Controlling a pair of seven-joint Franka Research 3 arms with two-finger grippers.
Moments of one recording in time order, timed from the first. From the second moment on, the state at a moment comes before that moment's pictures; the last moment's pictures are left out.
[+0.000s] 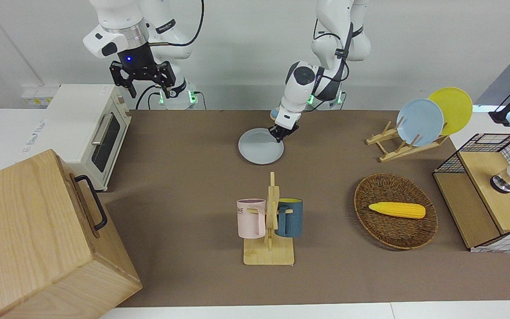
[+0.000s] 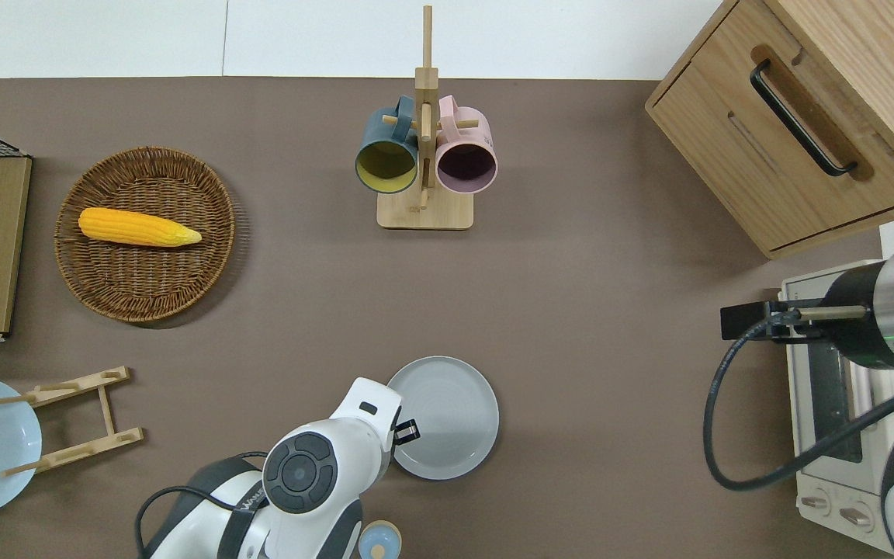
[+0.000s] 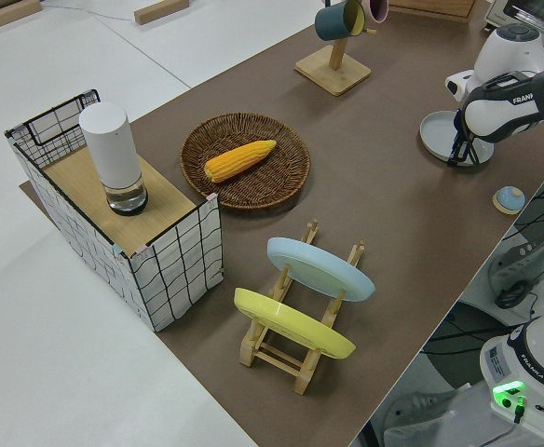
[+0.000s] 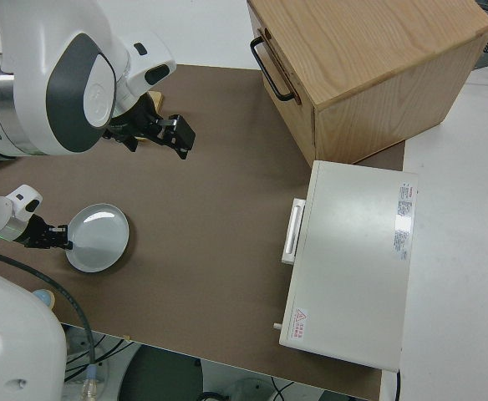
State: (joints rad) left arm -0.37 -0.04 -0.33 -2.51 -0.31 2.55 -0.80; right arm -0.25 -0.12 0.37 -1.63 0.05 1.51 0.17
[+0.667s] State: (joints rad) left arm -0.57 0.08 -0.20 -2.38 -0.31 2.57 -0.92; right arm -0.25 -0.12 0.37 -1.63 0.05 1.51 0.17
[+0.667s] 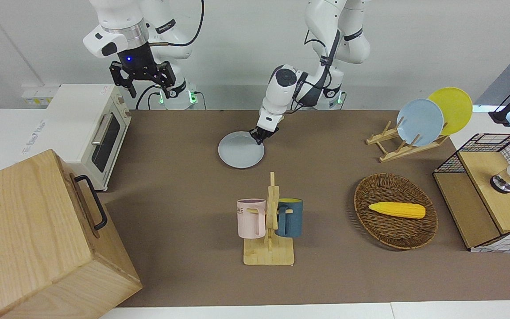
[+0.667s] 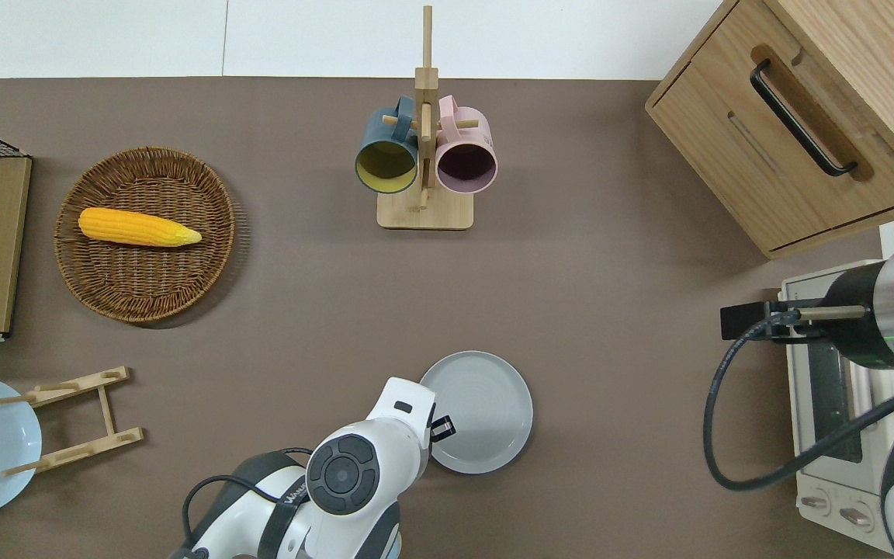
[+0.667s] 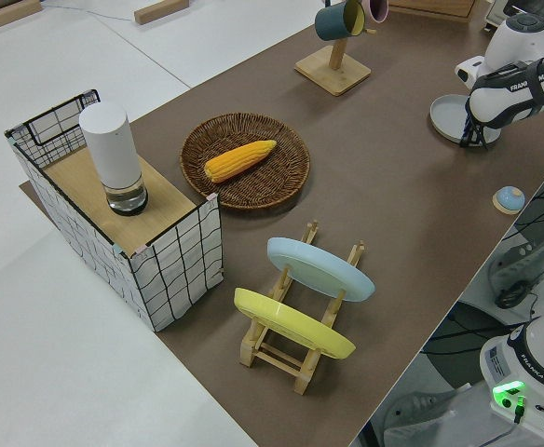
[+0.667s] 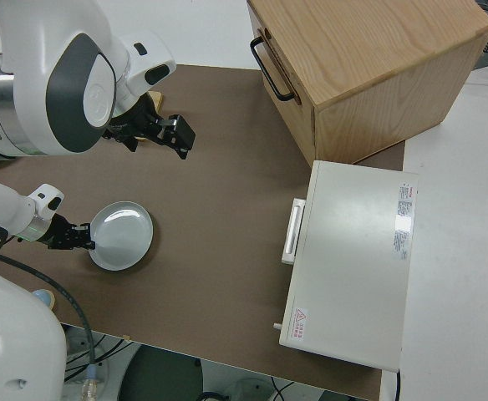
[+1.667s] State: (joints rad) left arm -0.63 0.16 -0.18 -2.30 -0.35 2.60 -0.93; right arm -0.25 -0.12 0.37 -1.63 0.05 1.51 0.17
